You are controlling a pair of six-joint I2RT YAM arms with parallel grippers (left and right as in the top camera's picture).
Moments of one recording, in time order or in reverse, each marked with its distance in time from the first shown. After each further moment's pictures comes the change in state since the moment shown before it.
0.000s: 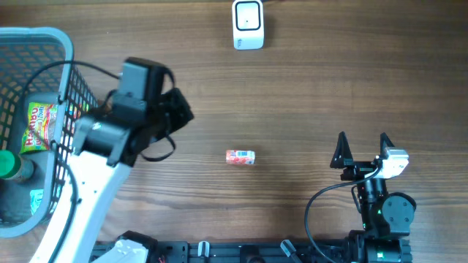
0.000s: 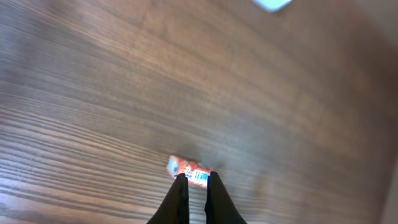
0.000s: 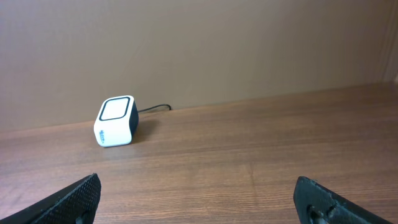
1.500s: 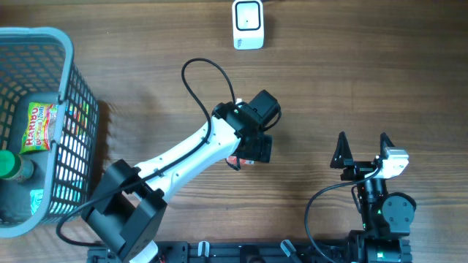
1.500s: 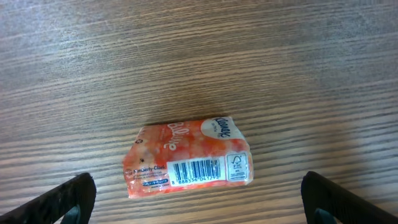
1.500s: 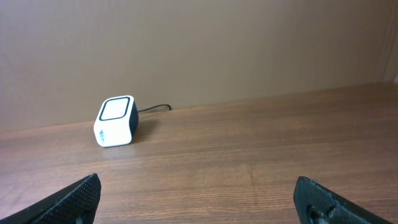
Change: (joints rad) left arm -0.432 0.504 -0.061 0.128 -0.104 0.174; right arm 0.000 0.000 0.000 0.000 0.000 0.000
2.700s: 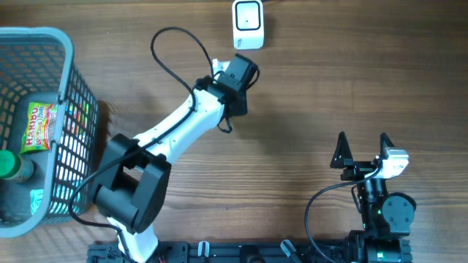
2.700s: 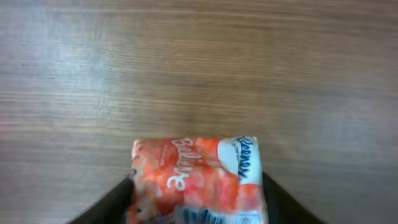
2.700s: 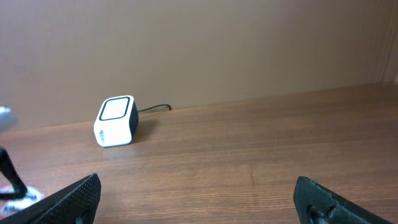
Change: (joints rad) left arm 0.204 0.125 0.070 0.290 -0.190 0.020; right arm 0.000 0.000 0.000 0.000 0.000 0.000
